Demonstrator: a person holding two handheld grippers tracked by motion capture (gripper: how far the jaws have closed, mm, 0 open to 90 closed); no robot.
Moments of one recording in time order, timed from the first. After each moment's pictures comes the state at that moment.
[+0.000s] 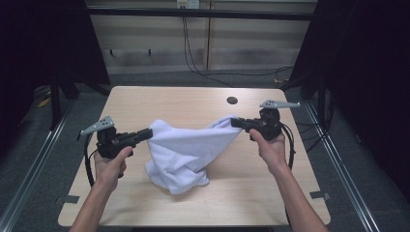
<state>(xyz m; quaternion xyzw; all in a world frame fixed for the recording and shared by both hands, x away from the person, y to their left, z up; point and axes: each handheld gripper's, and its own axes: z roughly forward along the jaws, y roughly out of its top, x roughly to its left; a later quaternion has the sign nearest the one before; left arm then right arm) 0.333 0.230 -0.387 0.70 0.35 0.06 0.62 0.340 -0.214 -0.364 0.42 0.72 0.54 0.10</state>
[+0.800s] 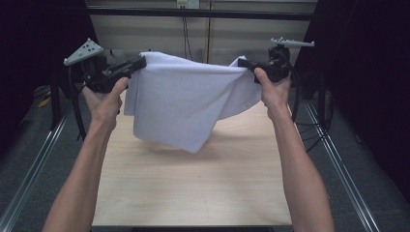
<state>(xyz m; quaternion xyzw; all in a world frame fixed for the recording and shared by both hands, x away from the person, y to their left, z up) 0.388 0.206 -0.230 0.67 0.29 0.22 0.64 0.424 -0.226 -0.251 0.43 0.67 0.58 0.19</state>
